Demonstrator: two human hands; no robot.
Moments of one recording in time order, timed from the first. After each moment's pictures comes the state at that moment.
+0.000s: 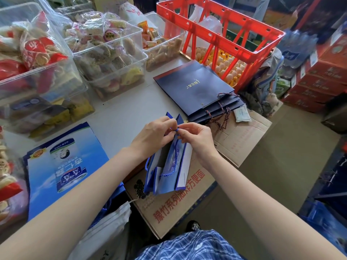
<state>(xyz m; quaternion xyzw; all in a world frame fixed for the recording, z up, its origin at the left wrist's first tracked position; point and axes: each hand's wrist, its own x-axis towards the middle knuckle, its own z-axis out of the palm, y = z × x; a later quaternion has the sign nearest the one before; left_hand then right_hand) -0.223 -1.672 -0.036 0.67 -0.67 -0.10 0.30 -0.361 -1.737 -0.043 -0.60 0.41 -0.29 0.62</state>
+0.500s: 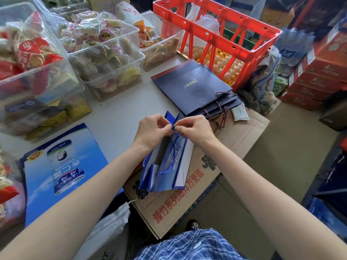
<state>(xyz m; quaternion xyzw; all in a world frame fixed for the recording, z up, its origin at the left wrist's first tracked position) -0.231 -1.682 -0.032 0.74 -0.44 -0.26 0.43 -0.354 -1.760 -0.025 -0.76 0.43 -0.18 0.46</state>
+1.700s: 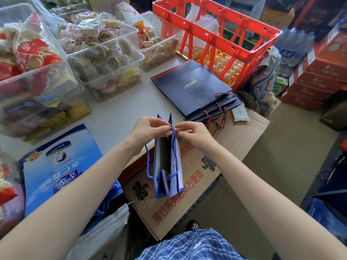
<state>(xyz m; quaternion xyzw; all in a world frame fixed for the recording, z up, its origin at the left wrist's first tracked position) -0.216 -1.680 -0.028 0.66 -0.34 -0.47 0.48 -0.361 -1.767 -0.045 -0.73 0.41 -0.13 0.54</state>
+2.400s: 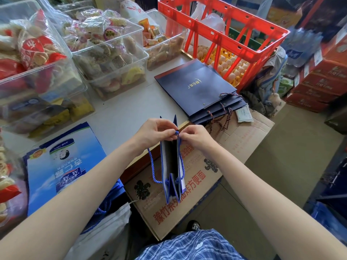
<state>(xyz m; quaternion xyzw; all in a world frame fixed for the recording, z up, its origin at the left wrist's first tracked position) -0.215 -1.679 -0.027 0.64 -0.43 -0.47 0.44 -0.351 -1.771 -0.057 -0.71 0.44 -0.10 0.54</state>
